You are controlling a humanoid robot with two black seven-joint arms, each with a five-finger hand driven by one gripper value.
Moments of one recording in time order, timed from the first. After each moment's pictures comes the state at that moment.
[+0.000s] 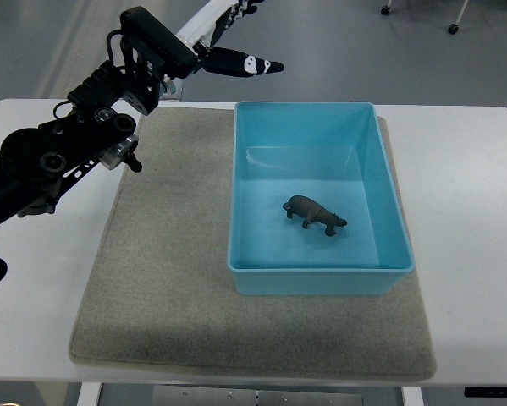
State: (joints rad) left arm -1.03 0.33 -0.52 -0.97 0.77 0.17 -0.37; right arm 0.04 0.00 -0.01 0.09 -0.05 0.19 0.07
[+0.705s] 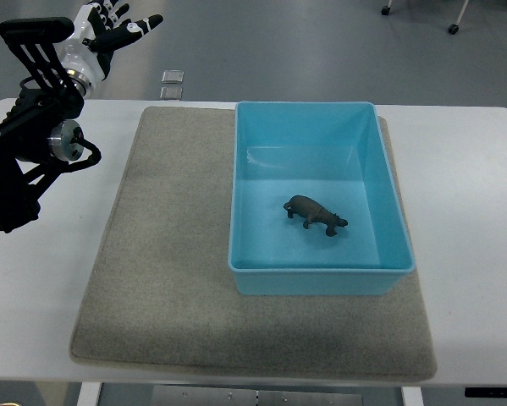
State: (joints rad) left arm -0.97 0.37 -0.60 -0.73 0.17 0.17 -0.37; right arm 0.04 0.00 -0.01 0.09 -0.05 0.19 0.07
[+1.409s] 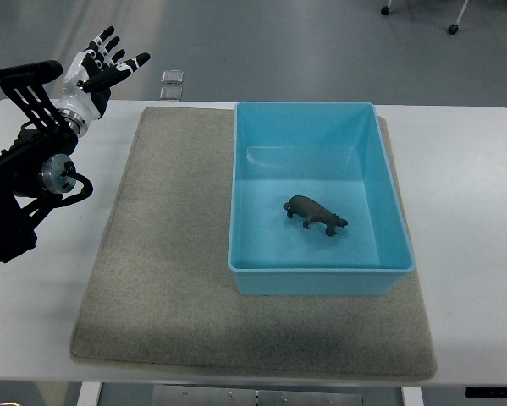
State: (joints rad) left arm -0.86 0.36 -0.60 -0.71 0.14 0.08 -0.38; right arm 0.04 0.00 -0.01 0.09 -0.05 0.19 0.07
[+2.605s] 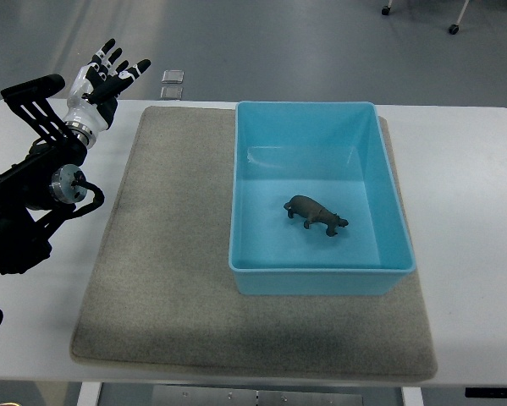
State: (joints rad) left arm -0.80 0.31 -0.70 -0.72 0.14 0.08 -0.39; right arm 0.04 0.00 -0.01 0.09 -0.05 0.19 0.07
